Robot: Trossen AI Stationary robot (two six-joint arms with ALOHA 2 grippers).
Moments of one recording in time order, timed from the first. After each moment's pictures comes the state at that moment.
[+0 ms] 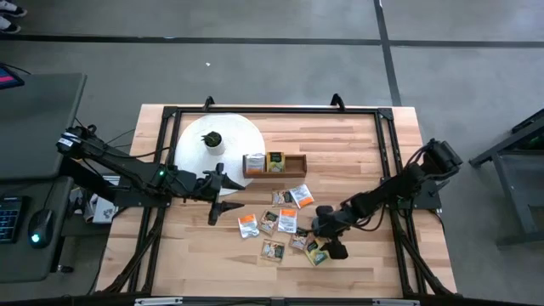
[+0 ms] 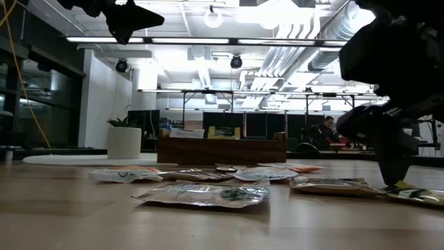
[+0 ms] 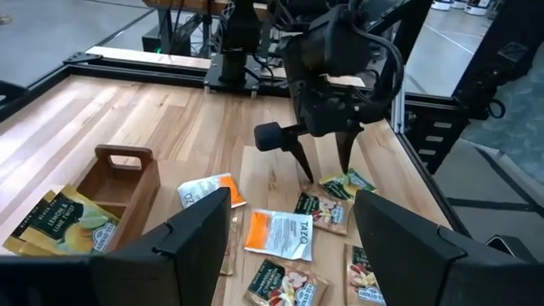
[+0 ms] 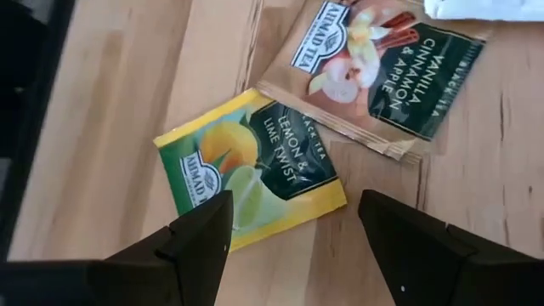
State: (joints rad) left arm -0.35 0.99 0.59 0.16 -0.29 -0.21; right arm 0.45 1.65 0.69 -0.04 -0.12 0.38
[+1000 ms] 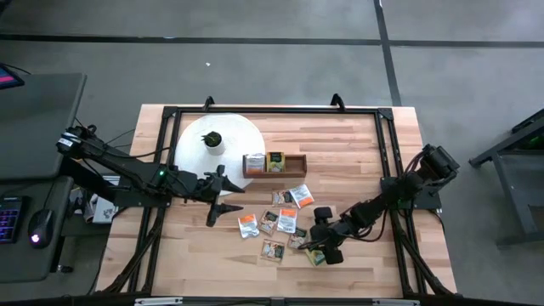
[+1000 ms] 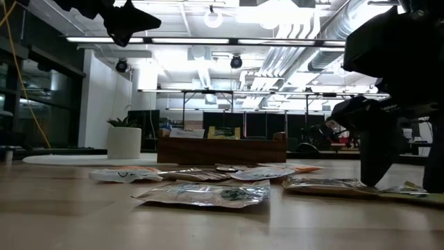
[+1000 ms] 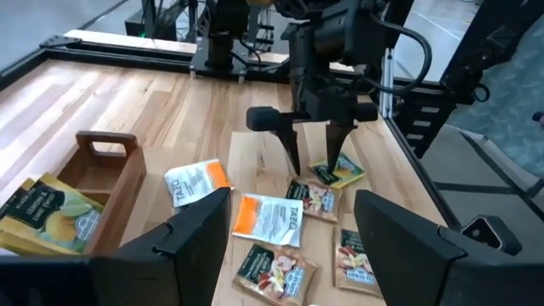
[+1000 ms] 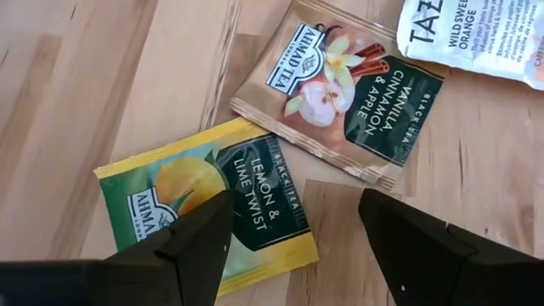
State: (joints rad) left arm -0.35 0.99 0.59 0.12 -0.25 -0.22; right arm 0.56 1.73 0.73 -0.07 0.11 0.38
